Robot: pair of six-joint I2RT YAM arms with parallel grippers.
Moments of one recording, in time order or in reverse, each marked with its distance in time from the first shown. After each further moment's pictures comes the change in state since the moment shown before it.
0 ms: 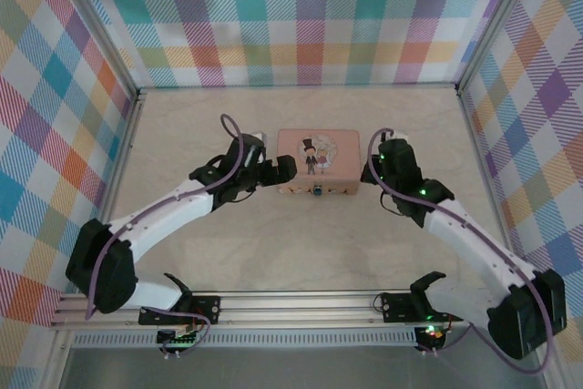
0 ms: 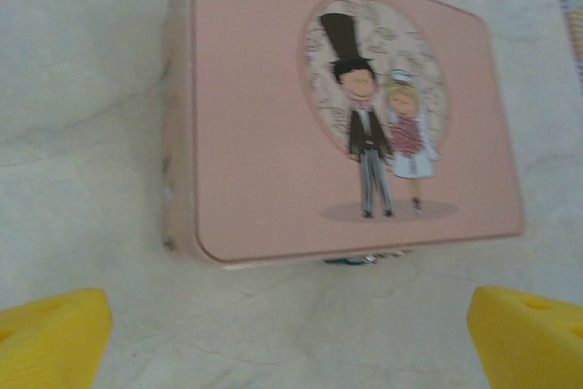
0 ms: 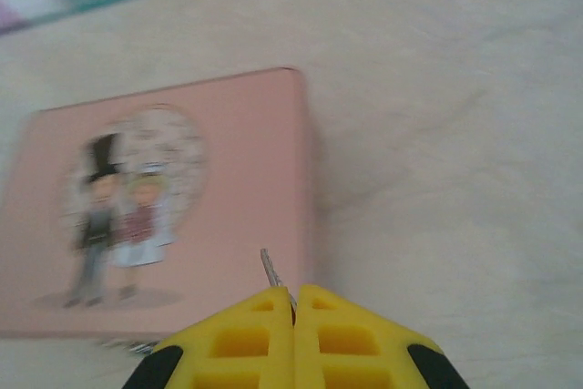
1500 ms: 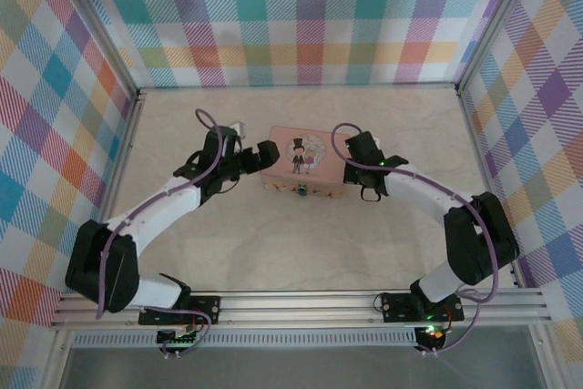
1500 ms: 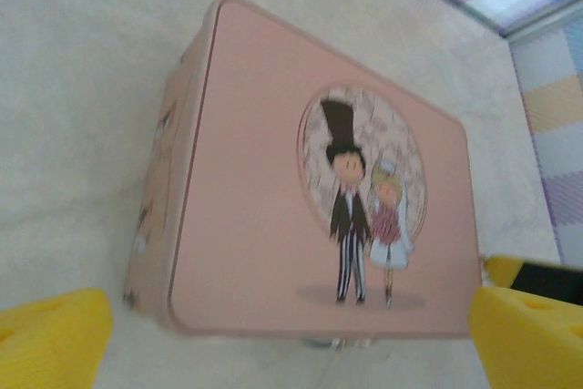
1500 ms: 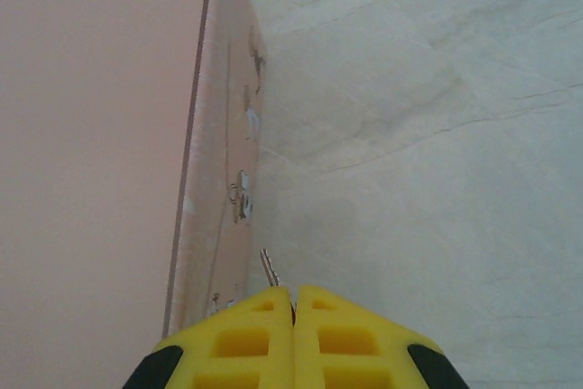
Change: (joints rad) left arm 0.172 -0.063 -0.123 0.181 0.169 0.013; right arm 0.041 0.408 0.145 -0.032 -0.013 0.022
